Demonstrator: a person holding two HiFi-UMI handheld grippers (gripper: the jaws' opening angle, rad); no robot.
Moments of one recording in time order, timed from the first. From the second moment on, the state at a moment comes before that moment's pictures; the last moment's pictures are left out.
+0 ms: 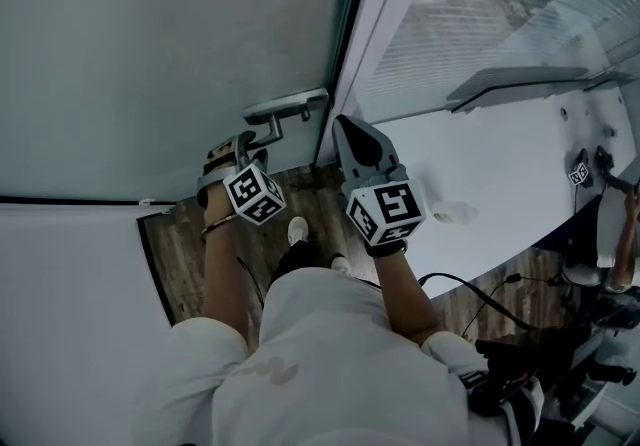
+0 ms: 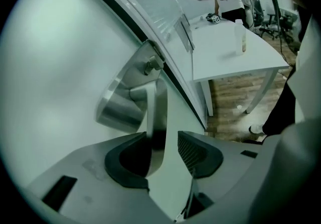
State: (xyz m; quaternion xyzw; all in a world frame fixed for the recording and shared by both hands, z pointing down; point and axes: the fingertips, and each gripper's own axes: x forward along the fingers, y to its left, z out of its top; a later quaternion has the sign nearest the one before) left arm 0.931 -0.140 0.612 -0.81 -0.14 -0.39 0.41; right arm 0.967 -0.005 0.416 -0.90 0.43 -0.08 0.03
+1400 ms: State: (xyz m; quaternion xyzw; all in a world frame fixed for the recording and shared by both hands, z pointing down) left arm 0.886 -0.116 0.574 -0.88 -0.06 -0.28 0.39; right arm 0.898 0.062 0.364 -0.90 0.43 -0.02 0.04
